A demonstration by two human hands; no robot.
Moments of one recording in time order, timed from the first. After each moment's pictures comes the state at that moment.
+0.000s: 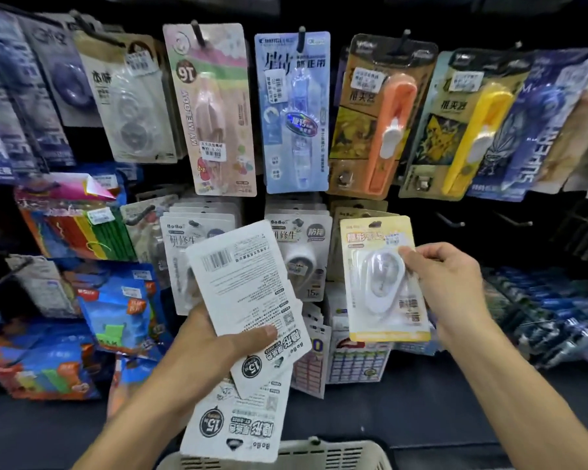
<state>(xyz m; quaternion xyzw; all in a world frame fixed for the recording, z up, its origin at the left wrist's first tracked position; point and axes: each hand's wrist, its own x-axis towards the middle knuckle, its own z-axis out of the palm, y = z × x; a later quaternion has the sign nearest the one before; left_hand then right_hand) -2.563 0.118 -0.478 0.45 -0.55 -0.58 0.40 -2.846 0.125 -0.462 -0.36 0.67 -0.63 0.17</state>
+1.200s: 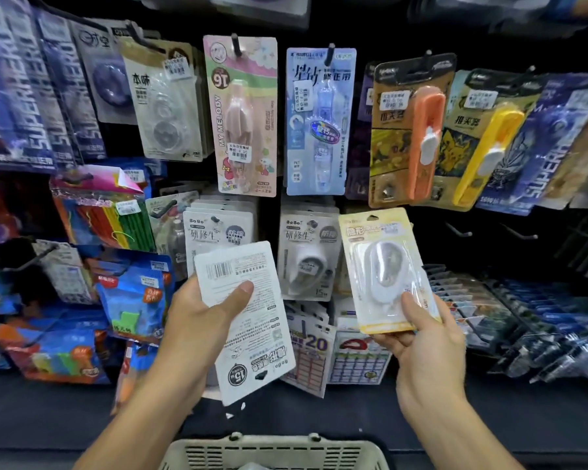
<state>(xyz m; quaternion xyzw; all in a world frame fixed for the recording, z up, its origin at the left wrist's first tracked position) -2.559 0.113 -0.473 0.46 -0.46 -0.51 0.56 -2.785 0.164 -0.494 -0.19 0.50 -0.77 0.36</state>
